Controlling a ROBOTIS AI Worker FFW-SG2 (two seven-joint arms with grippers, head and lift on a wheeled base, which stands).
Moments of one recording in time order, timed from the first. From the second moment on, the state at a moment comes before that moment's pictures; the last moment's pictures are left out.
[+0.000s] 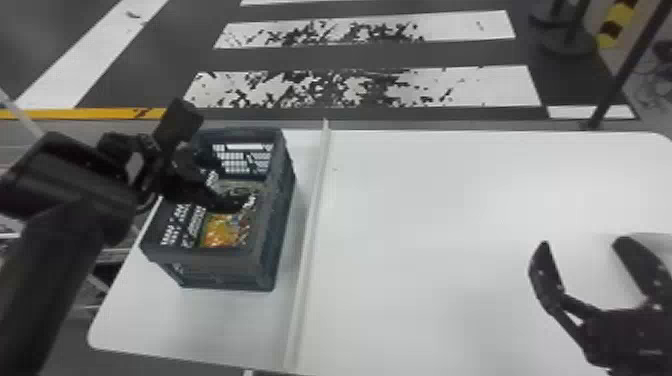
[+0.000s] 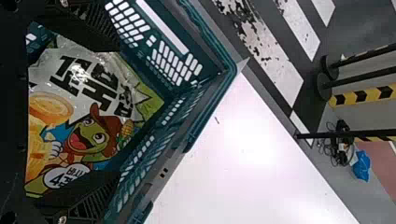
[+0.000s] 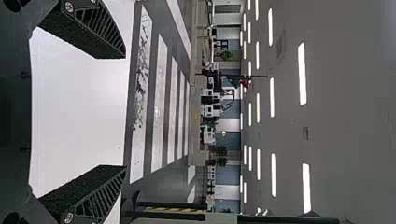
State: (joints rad) left arm -0.19 0.57 -0.10 -1.61 -0.27 0.67 -1.03; right arm 0.63 -0.09 -0.02 -1.82 -0.07 -0.39 0.10
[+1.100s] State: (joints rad) left arm -0.30 0.45 -0.20 -1.23 -0.45 0.52 -0.99; right arm 0.62 -0.10 -0.01 -1.80 -0.09 -0.38 0.10
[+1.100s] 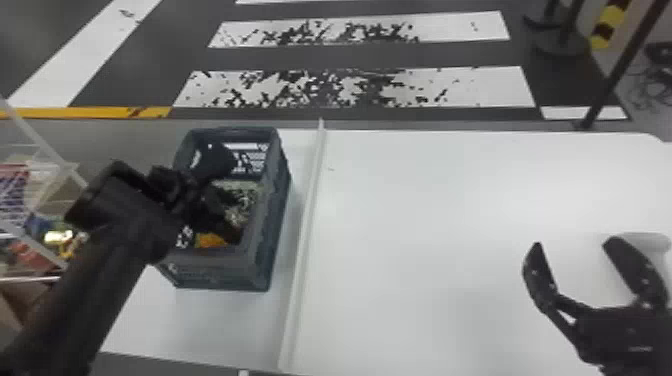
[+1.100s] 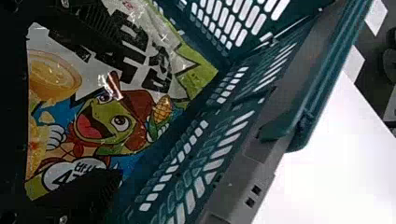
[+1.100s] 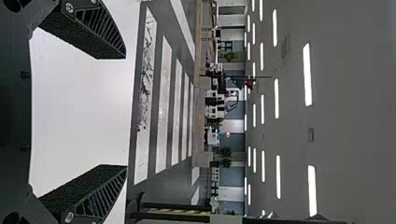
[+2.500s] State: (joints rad) left arm -0.22 0.47 0.10 -1.36 -0.22 0.65 -1.19; right arm 0.61 -0.10 -0.01 -1.78 -0.09 -0.38 0.10
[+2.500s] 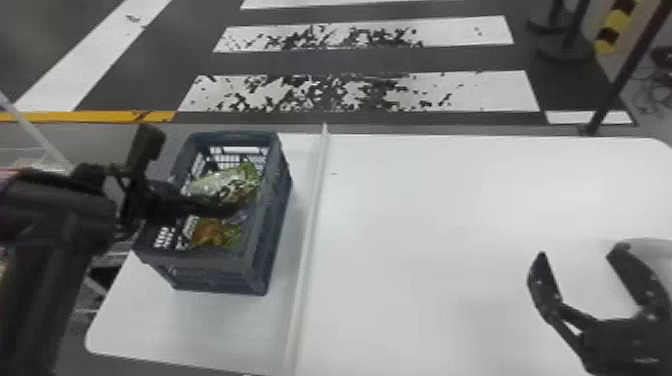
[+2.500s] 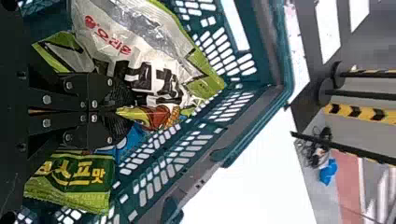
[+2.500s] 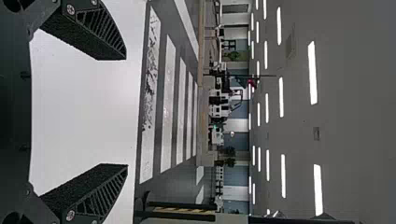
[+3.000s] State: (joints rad) left arm -0.20 0.50 0.22 -1.38 -0.06 0.62 -1.23; right arm 0.61 -0.10 -0.01 -1.78 -0.09 -0.39 0.10
